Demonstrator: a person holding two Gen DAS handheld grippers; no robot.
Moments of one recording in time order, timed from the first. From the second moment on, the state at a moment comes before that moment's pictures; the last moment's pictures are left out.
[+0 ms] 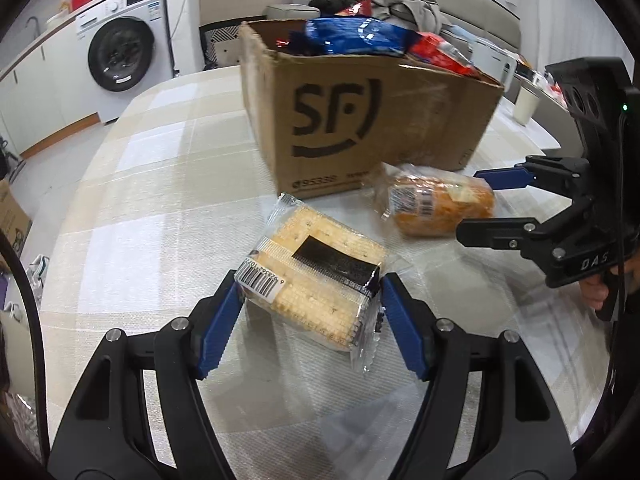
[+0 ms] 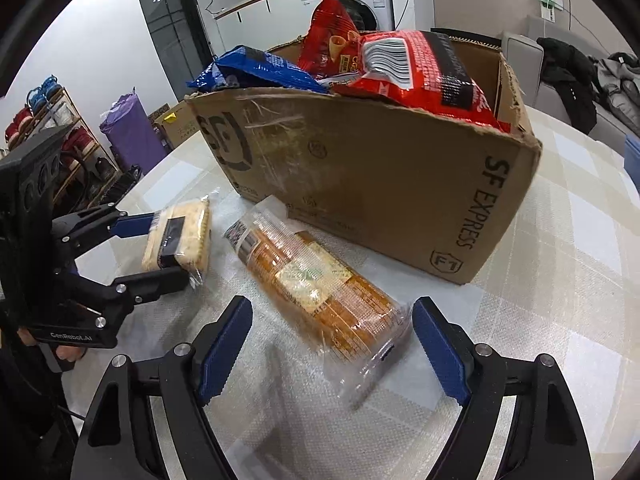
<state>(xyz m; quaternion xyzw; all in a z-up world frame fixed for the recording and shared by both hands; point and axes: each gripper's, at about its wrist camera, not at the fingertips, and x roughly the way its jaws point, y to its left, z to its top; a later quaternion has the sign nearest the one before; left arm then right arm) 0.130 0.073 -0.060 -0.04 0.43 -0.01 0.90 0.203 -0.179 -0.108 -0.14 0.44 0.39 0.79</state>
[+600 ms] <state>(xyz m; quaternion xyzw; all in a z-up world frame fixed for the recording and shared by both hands) 0.120 0.079 -0.066 -0.06 0.43 -0.01 0.90 0.188 -0.144 -0.097 -0.22 0.40 0.38 0.81</state>
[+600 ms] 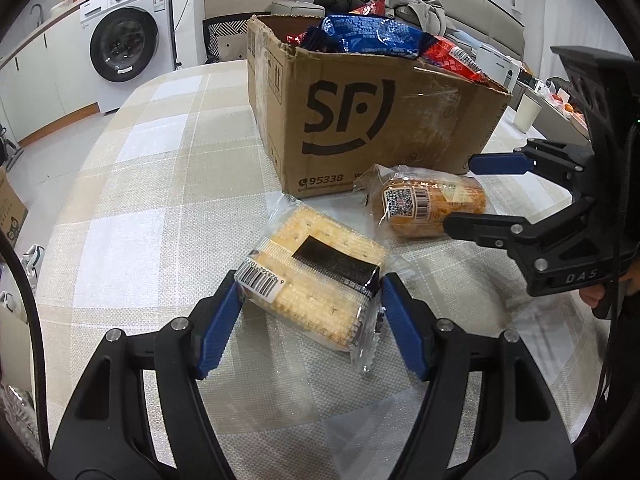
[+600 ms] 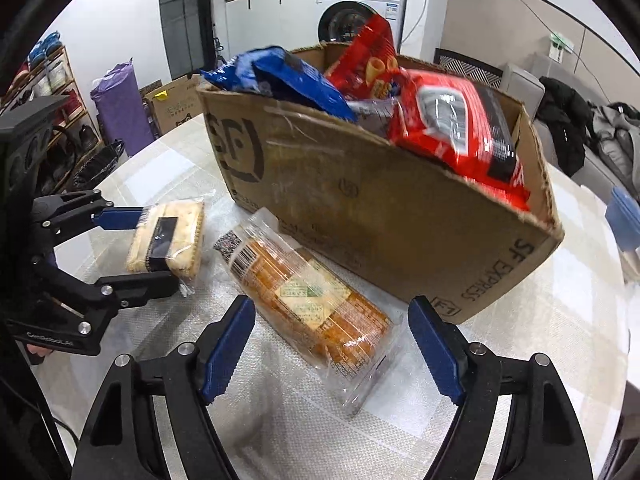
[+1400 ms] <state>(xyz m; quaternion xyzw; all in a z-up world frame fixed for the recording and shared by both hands) 0.120 0.080 -0.067 -0.06 0.43 -0.01 0.90 0.175 -0.130 -0.110 -0.22 0.44 0.41 0.77</state>
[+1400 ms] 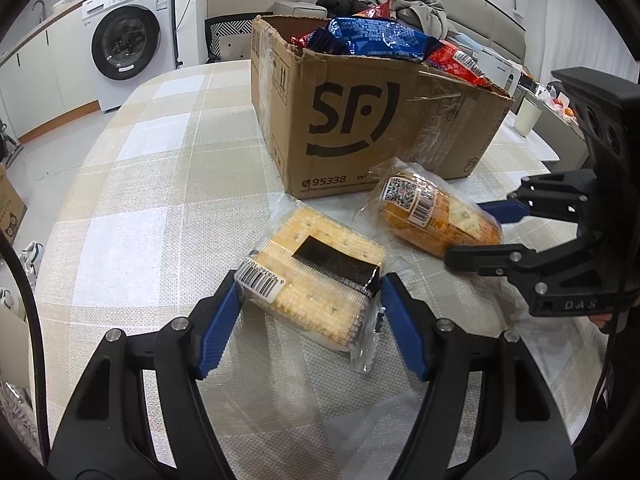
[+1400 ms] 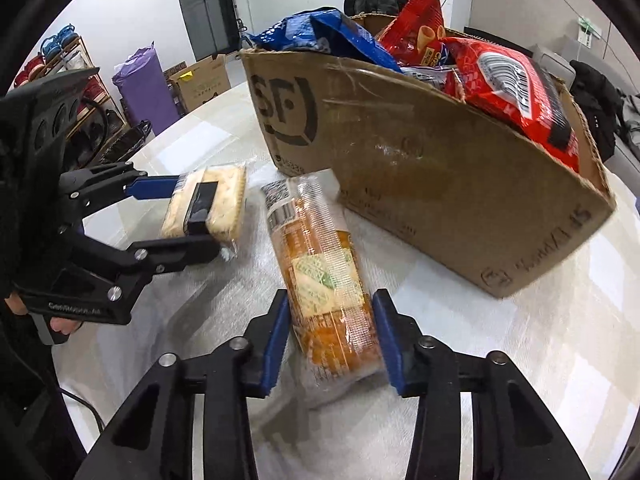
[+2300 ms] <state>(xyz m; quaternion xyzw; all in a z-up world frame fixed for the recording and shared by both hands) 0.085 0.049 0.002 -0.05 0.35 -0.02 0.94 0.137 -0.215 -0.053 -0.07 0.34 0.41 0.84</state>
